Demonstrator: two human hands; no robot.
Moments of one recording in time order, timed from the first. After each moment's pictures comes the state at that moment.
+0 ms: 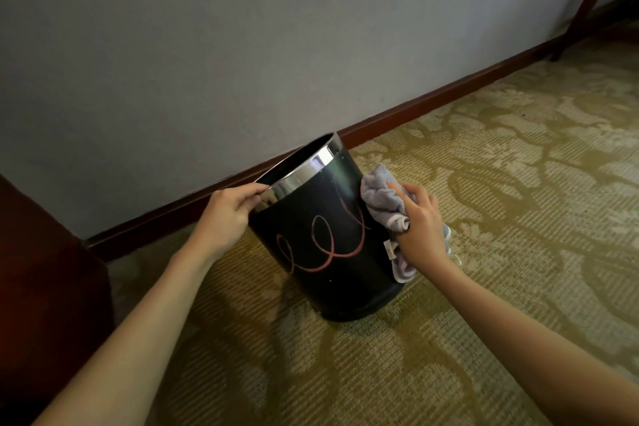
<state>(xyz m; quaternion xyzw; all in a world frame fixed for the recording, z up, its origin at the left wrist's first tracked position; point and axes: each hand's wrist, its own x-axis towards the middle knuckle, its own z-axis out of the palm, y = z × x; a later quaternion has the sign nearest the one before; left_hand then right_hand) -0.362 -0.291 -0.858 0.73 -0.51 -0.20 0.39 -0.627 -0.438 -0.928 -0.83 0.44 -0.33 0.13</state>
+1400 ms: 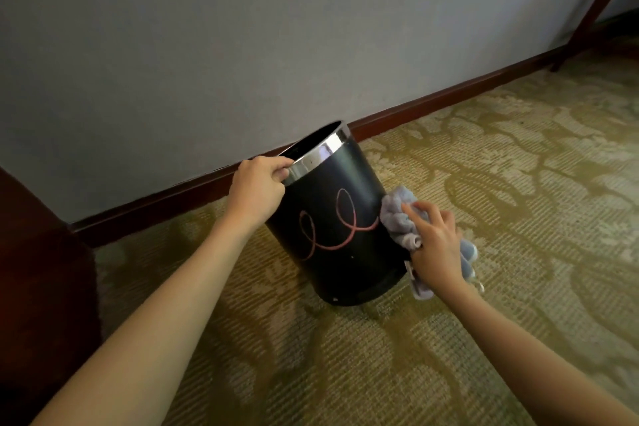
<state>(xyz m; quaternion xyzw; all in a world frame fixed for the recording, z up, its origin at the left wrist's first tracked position) -0.392 -0.336 -0.850 0.79 -0.48 -0.09 0.37 -0.658 -0.429 -0.936 -0.85 0.47 -0.24 0.07</state>
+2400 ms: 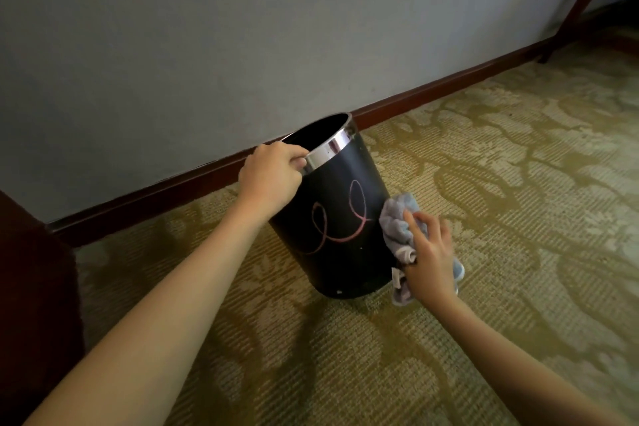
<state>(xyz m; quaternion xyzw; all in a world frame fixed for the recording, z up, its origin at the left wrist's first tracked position) -0.429 -0.358 -0.835 0.79 -0.52 -0.04 0.32 -0.674 -0.413 -0.960 -0.82 0.48 -0.30 0.09</state>
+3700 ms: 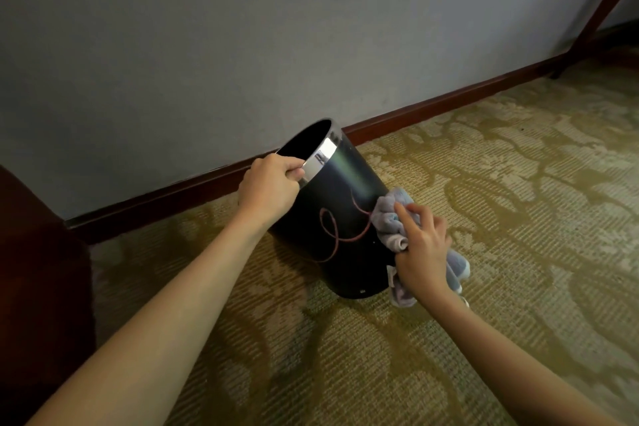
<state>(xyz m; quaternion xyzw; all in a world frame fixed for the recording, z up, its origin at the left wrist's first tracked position) -0.408 -0.343 -0.844 0.80 -0.47 -0.09 0.36 -0.633 -0.408 -0.930 -0.82 0.49 -0.28 0.07</state>
